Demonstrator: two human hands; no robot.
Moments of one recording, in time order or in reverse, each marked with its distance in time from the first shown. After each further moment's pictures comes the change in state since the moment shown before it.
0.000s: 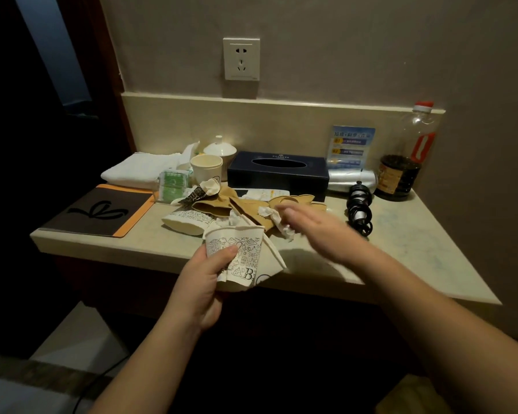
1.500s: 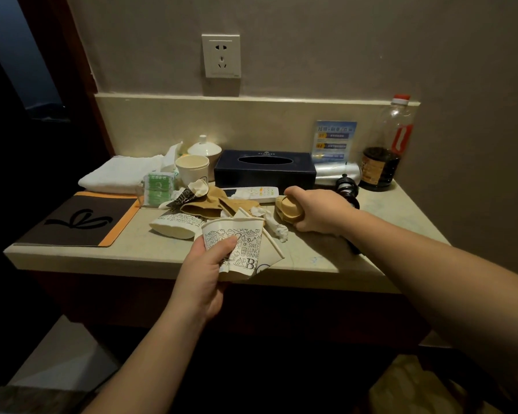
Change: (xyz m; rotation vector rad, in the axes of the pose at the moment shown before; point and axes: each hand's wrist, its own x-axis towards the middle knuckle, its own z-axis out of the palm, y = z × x) left_hand 0.018 0.006 0.001 0.046 -0.013 0.005; right_hand 0.056 0.064 -0.013 -0.648 0.032 0.079
